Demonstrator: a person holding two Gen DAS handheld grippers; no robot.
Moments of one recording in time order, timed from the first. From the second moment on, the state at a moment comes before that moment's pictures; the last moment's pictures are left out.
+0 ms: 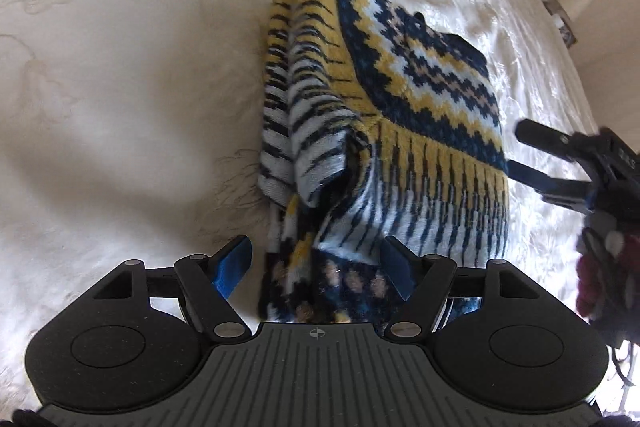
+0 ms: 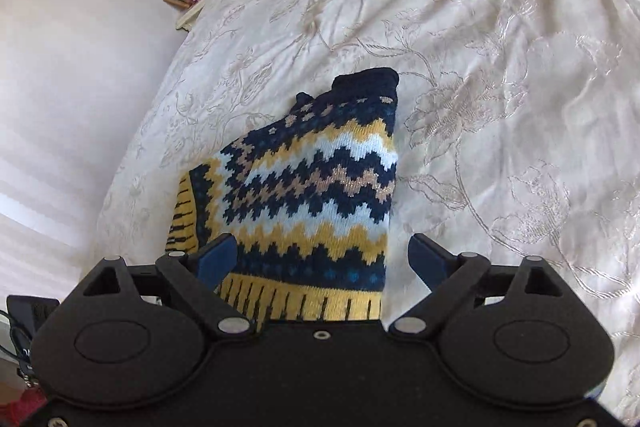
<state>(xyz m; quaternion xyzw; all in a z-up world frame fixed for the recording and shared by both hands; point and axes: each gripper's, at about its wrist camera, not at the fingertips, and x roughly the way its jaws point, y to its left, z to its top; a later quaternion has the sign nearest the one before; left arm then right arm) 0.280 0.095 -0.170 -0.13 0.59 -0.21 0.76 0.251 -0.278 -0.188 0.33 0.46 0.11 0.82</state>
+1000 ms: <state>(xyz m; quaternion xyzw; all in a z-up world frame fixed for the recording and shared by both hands) 0.266 0.049 -0.158 -0.23 0.60 -0.37 0.67 0.278 -0.248 -0.184 0.36 0.48 0.15 0.79</state>
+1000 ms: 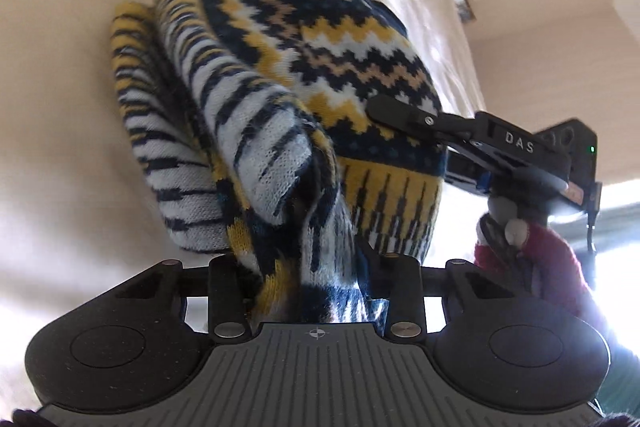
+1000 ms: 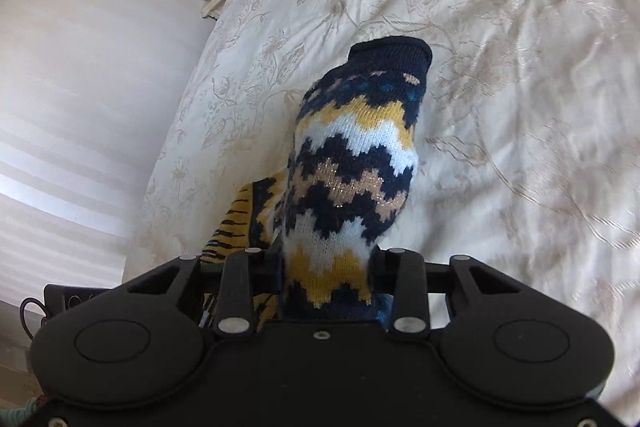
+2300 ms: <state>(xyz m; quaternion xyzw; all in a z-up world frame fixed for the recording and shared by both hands) 0.287 0.025 -0.132 -0.10 0.55 -0.17 0.81 0.211 -0.286 -0.156 0.27 0.48 0.08 0.83</state>
